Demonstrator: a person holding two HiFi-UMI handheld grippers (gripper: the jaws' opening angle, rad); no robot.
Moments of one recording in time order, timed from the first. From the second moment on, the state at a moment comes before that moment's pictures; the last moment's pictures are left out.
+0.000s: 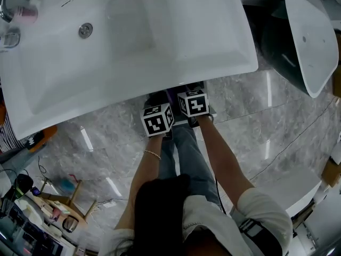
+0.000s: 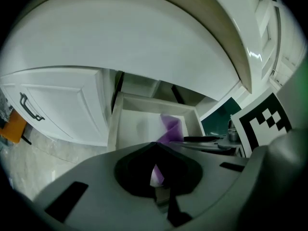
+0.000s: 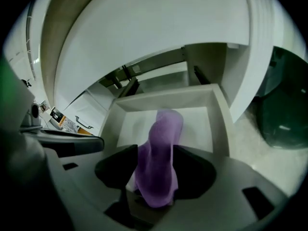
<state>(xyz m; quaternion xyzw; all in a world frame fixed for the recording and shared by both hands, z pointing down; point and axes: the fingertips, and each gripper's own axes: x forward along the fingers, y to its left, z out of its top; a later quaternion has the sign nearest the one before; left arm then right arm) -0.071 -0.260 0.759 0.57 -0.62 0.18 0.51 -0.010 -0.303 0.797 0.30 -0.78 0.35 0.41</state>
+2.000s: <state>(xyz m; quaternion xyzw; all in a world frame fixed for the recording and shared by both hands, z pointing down) -0.063 -0.235 0.713 0.57 -0.61 0.16 0.52 0.012 -0.284 0.715 0.37 -0.76 0.39 0.36</state>
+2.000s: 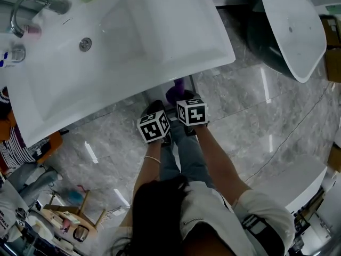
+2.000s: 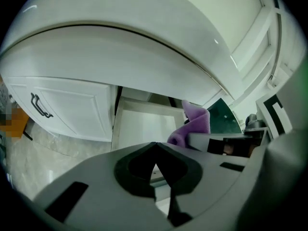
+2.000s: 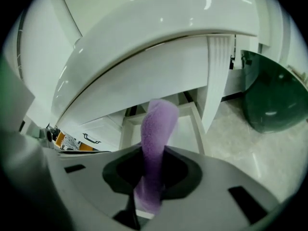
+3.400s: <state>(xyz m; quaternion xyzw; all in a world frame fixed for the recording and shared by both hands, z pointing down) -0.039 -0.223 0.486 0.68 -0.63 0.09 0.37 0.028 -0.250 0.448 0.39 -0.87 0.19 0.22</state>
